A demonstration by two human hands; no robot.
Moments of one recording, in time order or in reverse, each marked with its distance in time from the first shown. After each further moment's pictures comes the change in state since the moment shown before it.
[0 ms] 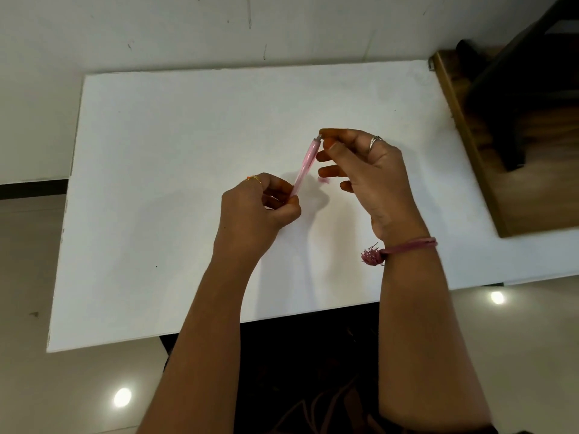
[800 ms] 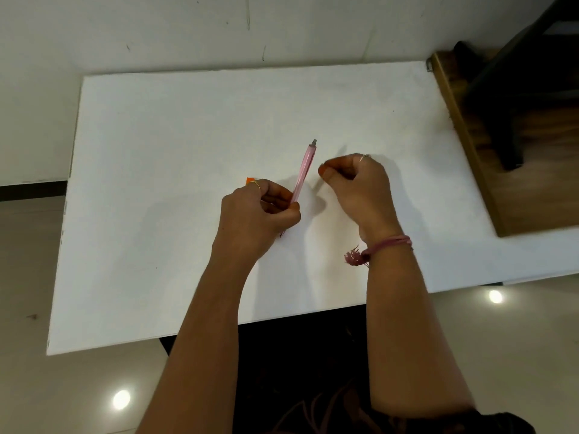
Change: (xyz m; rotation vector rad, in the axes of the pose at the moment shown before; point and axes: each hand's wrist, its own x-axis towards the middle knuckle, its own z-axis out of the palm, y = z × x) left_hand -0.002 0.001 -0.003 -0.017 -0.062 -0.070; right_hand 0.010 0.032 0.007 -0.312 0.106 0.098
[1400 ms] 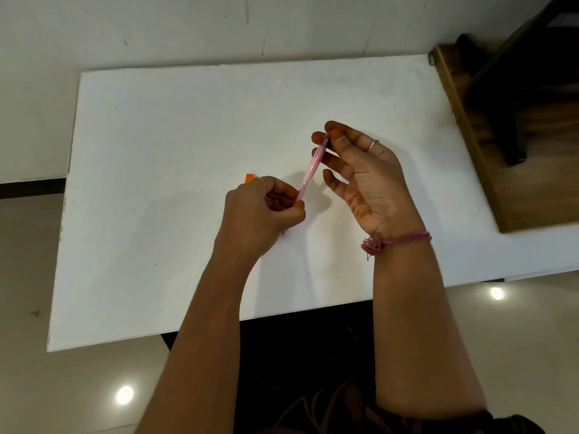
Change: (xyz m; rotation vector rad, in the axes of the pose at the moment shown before) left_hand 0.000 0.007 0.001 0.016 -0.055 0.012; right_hand -0.005 -0.017 -0.011 0.675 -0.213 0.120
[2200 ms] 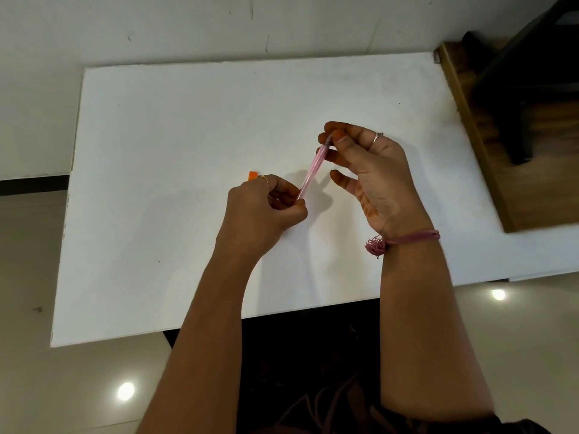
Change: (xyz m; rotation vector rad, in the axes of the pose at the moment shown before) left_hand 0.000 -0.007 -0.001 0.035 0.022 0.029; right_hand -0.005 -0.005 0.002 -0.210 0.002 -0.057
